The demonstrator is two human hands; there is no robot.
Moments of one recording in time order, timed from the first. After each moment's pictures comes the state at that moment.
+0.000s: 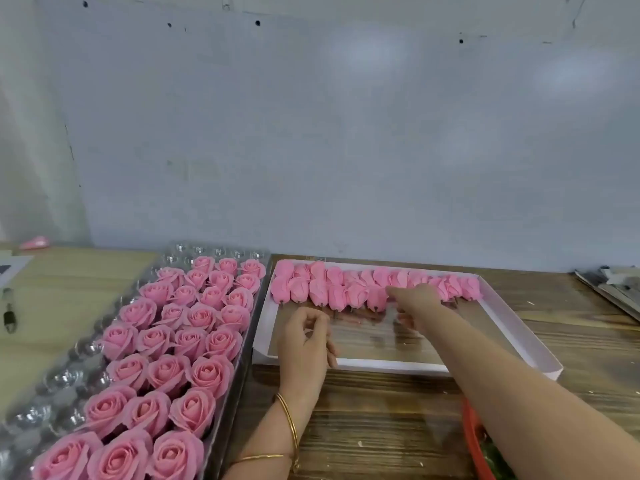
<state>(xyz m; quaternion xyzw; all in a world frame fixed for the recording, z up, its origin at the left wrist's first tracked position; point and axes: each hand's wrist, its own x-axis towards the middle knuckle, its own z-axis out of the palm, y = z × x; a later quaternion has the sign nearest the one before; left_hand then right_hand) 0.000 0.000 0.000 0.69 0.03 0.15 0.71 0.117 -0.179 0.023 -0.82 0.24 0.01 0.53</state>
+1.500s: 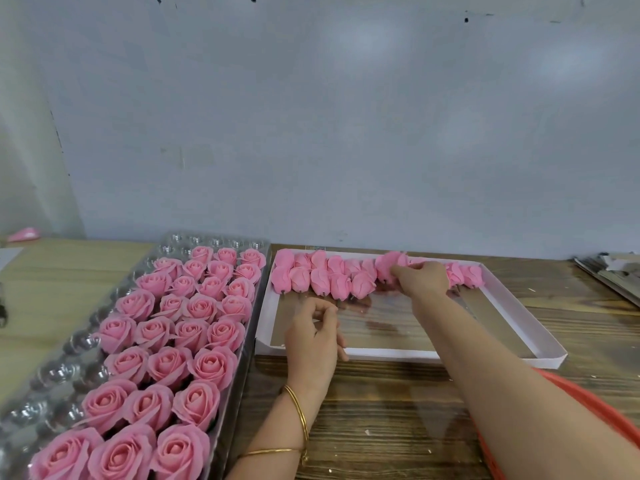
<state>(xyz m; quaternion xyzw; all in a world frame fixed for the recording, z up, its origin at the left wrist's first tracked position) 0.001 -0.002 -0.002 0.70 0.03 0.15 0.70 0.105 -0.164 0.034 -0.79 0.23 -0.17 0.54</state>
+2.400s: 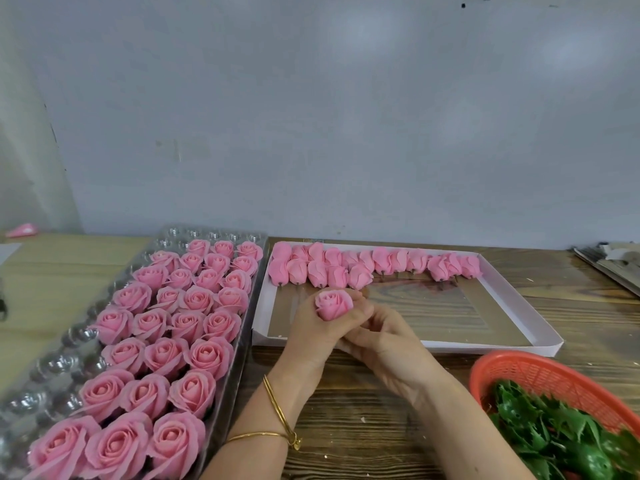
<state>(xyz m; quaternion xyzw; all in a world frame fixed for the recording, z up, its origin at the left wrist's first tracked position) -0.006 0.001 0.012 0.58 -0.07 -0.01 0.81 -0.018 -0.120 0.021 -0.56 -0.10 0.13 0.81</state>
